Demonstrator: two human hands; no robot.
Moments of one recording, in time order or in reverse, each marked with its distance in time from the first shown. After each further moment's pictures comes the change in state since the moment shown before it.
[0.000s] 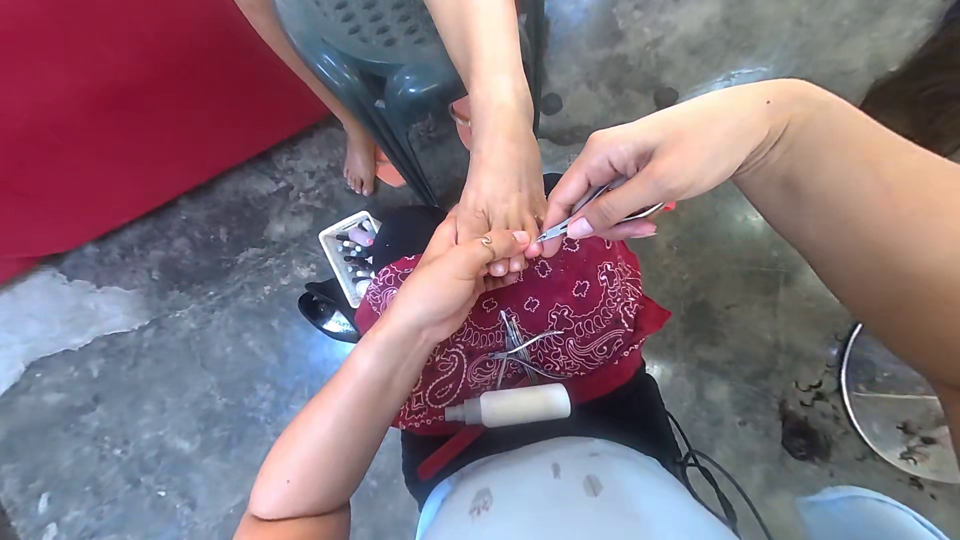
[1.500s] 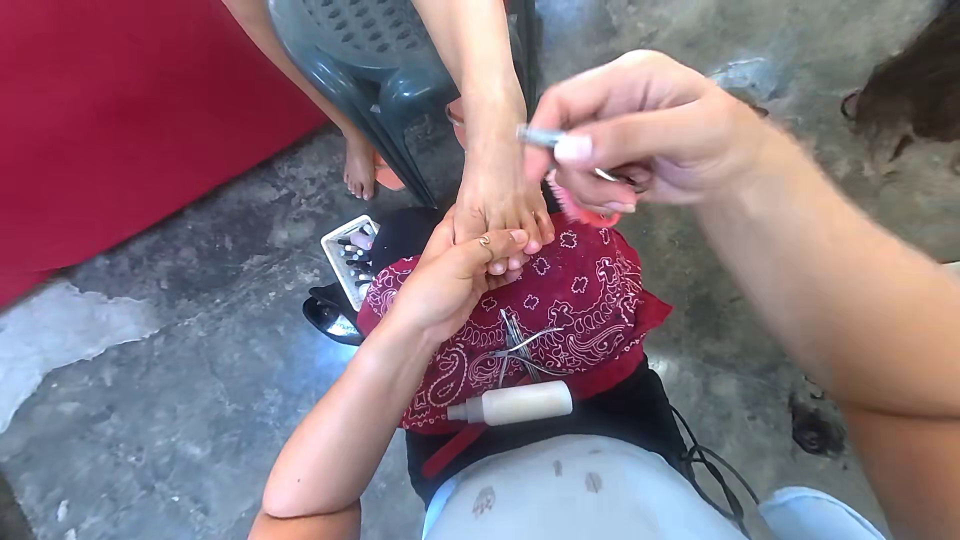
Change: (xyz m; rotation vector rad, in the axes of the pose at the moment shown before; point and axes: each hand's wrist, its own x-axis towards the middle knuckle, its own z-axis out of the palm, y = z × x) left_hand -0.003 0.001 0.006 -0.030 0.021 -0.008; right_hand 0.010 0.000 0.028 0.259 0.432 -0.486
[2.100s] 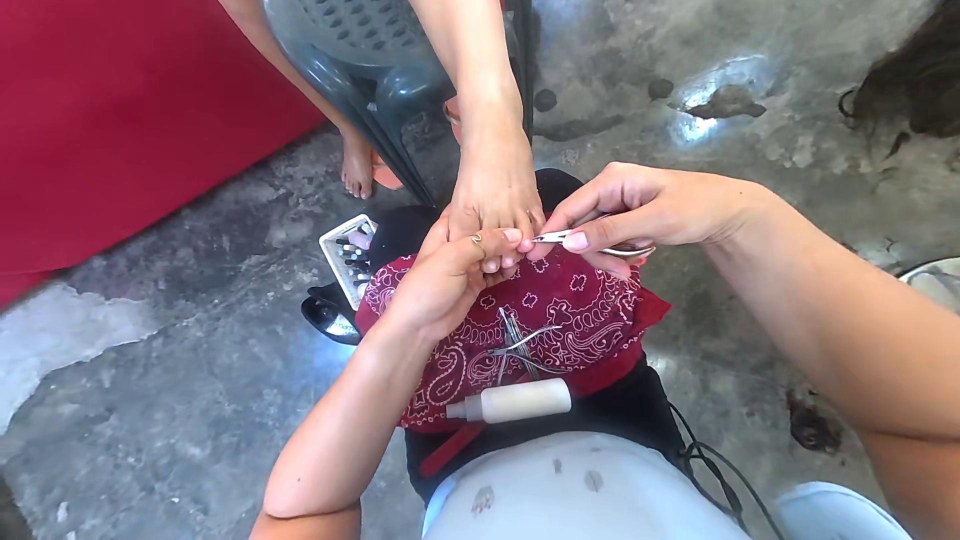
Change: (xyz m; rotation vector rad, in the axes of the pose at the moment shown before) left_hand 0.002 -0.003 -0.003 -0.049 -0.017 0.019; right_hand -0.043 0.030 -0.003 0.033 -0.152 0.289
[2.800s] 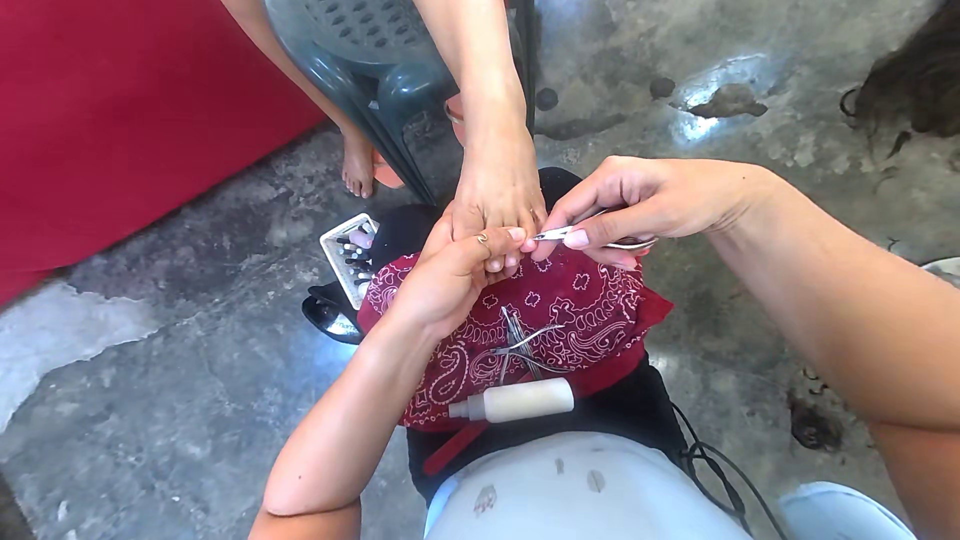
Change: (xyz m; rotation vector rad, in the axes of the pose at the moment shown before) left_hand 0.002 -0.002 -0.003 0.019 -0.019 0.022; right_hand 0.006 -0.005 -0.005 -0.061 -0.047 -0.006
